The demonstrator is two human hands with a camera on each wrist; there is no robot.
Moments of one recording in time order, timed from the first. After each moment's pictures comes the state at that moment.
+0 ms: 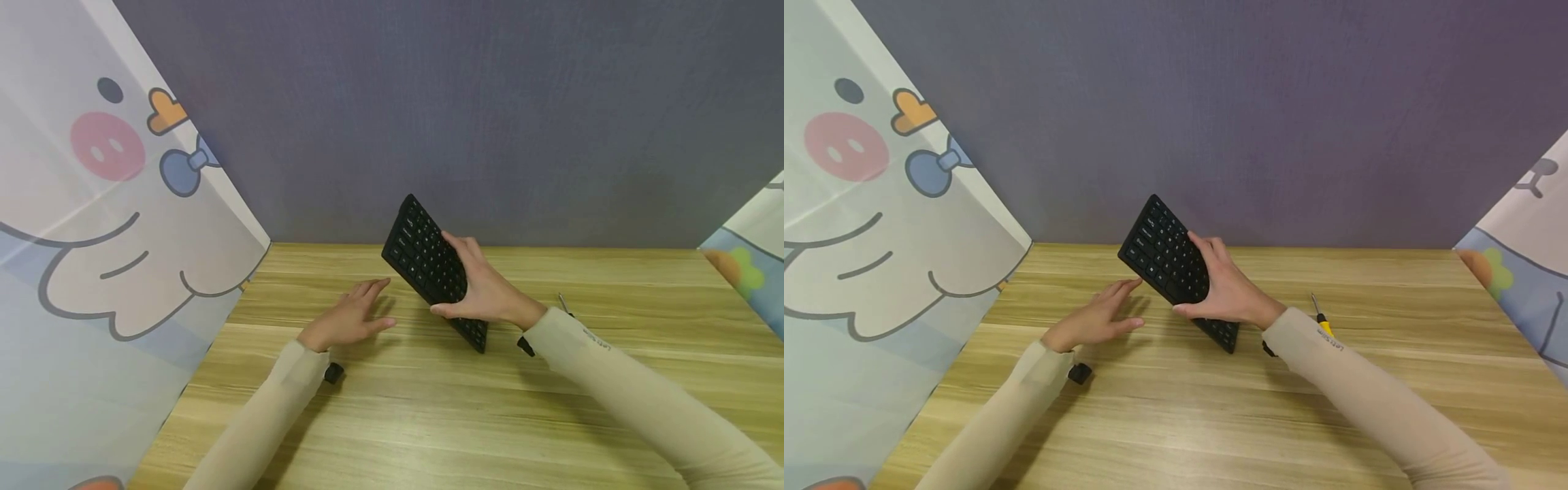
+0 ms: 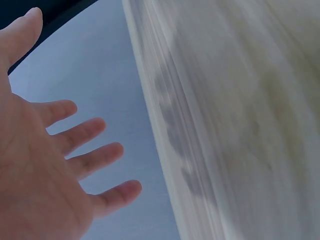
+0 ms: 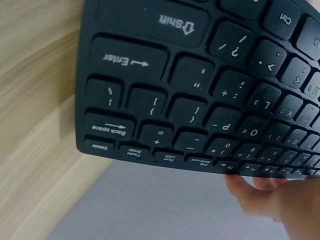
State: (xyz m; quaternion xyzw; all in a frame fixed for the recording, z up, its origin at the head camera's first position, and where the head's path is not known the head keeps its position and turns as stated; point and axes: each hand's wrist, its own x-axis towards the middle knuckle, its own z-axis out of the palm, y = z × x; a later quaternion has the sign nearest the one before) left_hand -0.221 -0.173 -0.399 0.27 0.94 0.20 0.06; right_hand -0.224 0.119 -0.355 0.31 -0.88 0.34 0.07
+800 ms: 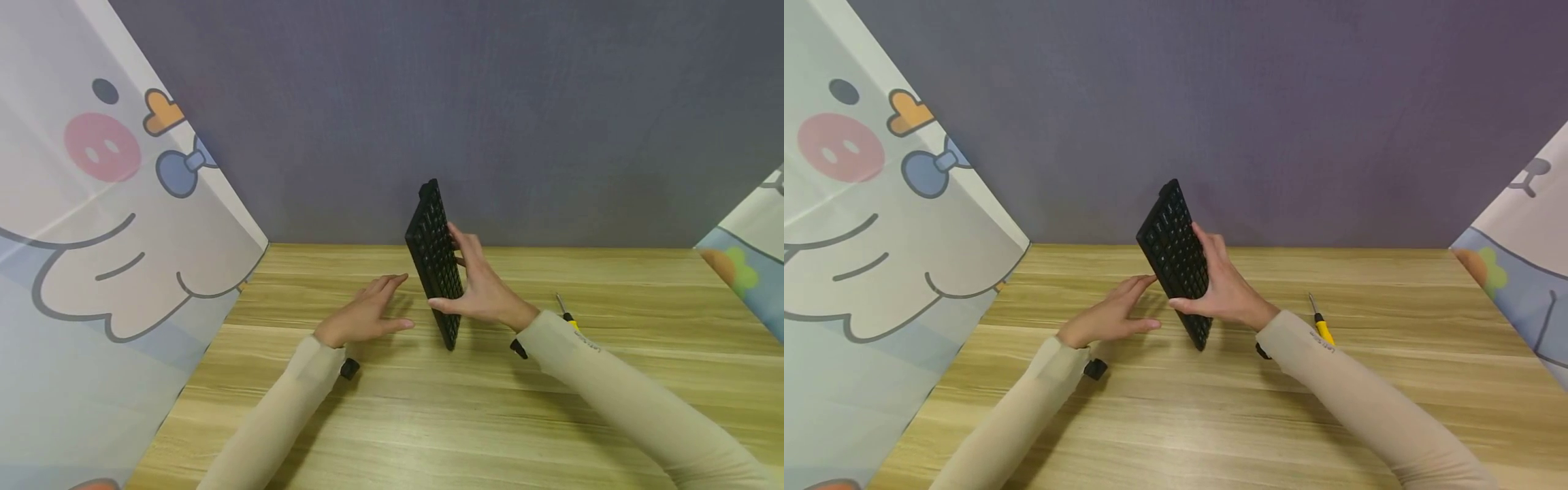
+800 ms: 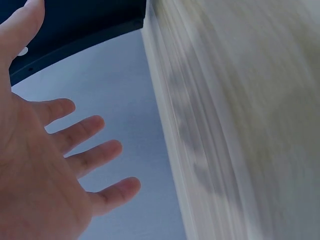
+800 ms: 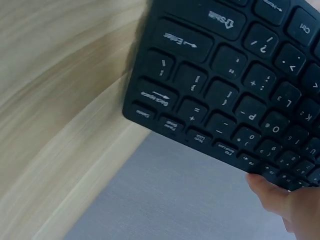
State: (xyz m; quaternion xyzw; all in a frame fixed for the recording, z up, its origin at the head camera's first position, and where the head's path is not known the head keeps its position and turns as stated) left_hand -0.225 -0.143 -0.393 0.32 0.92 0.22 0.06; right_hand -0.227 0.117 -0.363 0.34 -0.82 0.44 0.11
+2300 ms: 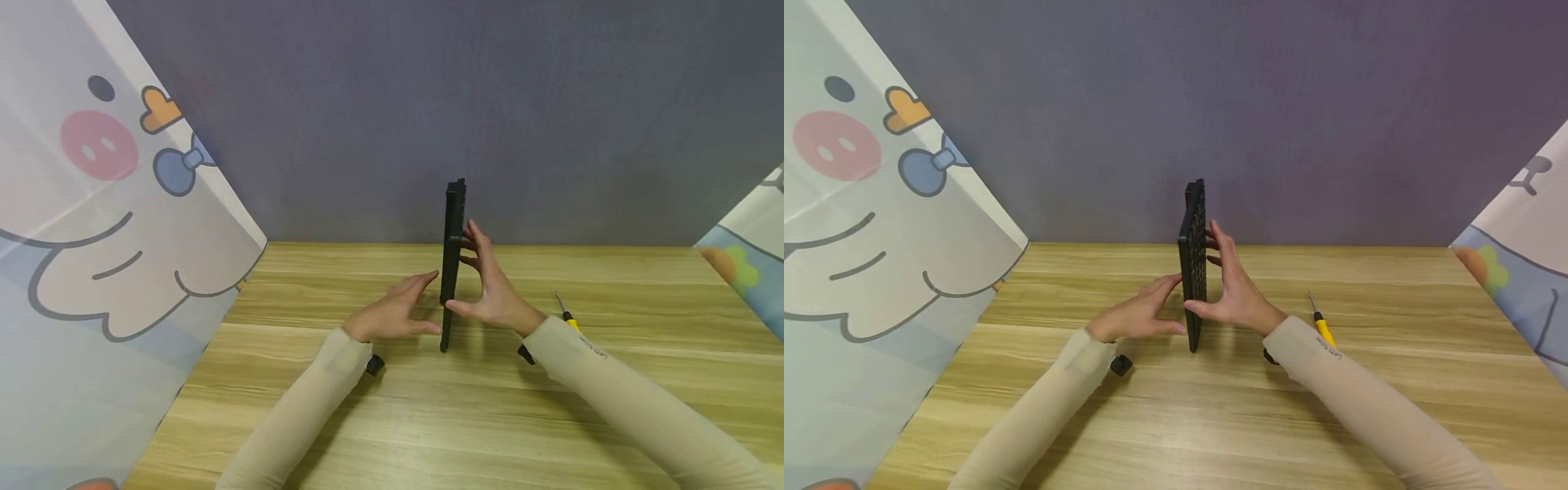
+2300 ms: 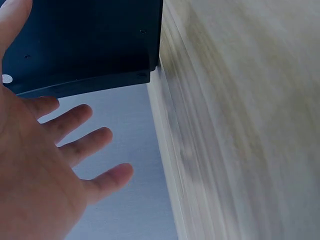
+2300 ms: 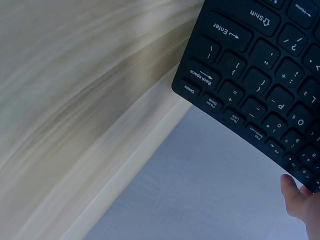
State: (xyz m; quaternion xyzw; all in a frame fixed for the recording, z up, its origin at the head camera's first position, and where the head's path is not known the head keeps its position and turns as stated) left_hand -0.232 -0.100 -0.395 0.38 0.89 0.26 0.09; right_hand -0.206 0.124 -0.348 0.42 -0.72 0.53 0.16
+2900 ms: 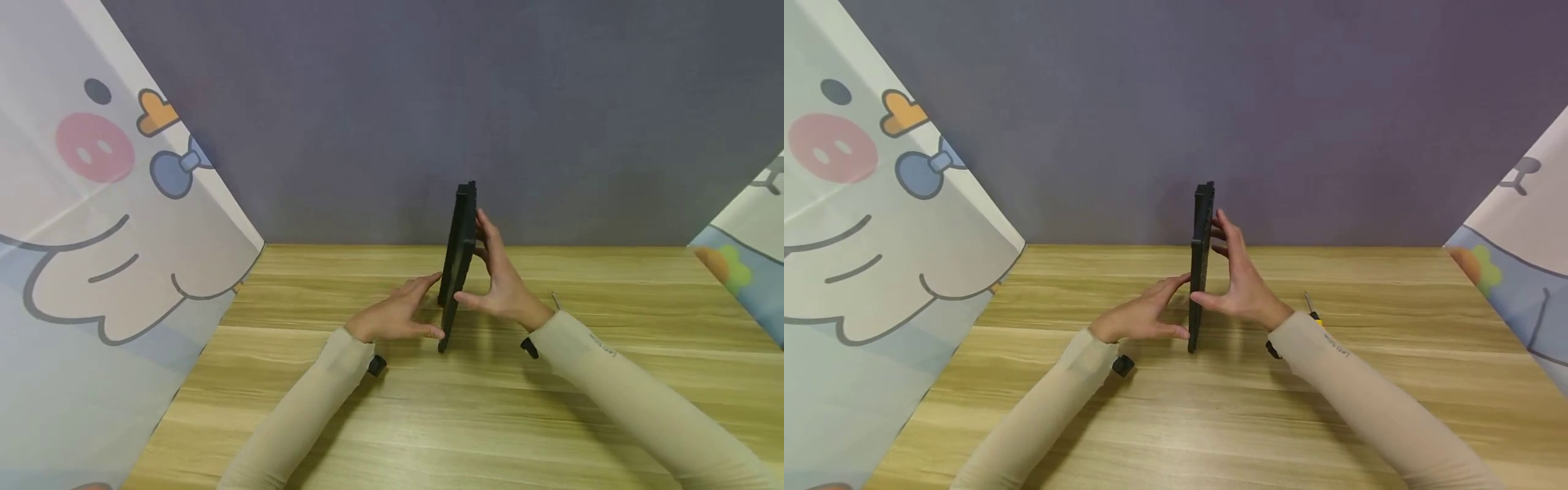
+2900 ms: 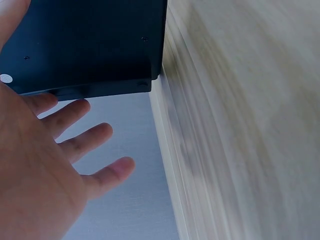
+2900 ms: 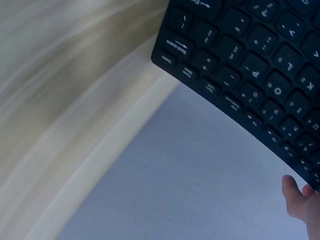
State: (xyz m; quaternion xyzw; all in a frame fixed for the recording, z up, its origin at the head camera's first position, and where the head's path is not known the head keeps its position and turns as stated) left_hand -0.234 -0.091 -0.396 0.39 0.88 0.26 0.10; right_hand -0.204 0.133 -0.331 0.42 -0.72 0.52 0.19
